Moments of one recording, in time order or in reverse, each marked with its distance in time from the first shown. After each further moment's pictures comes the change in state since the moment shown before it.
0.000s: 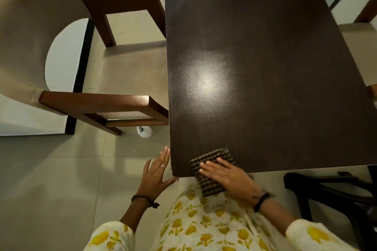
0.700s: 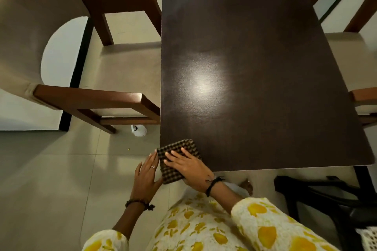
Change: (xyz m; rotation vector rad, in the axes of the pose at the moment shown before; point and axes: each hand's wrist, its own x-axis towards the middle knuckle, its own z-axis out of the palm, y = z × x) left_hand -0.019 0.023 0.006 -0.038 0.154 -0.118; right_hand 0.067 -0.030 0.016 0.196 -0.101 -0.028
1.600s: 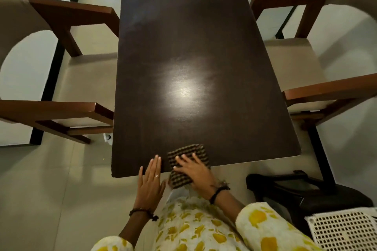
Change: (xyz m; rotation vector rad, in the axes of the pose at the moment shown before) left_hand -0.010 0.162 0.058 0.287 0.023 0.104; right_hand -0.153 0.085 -0.023 0.193 0.056 0.224
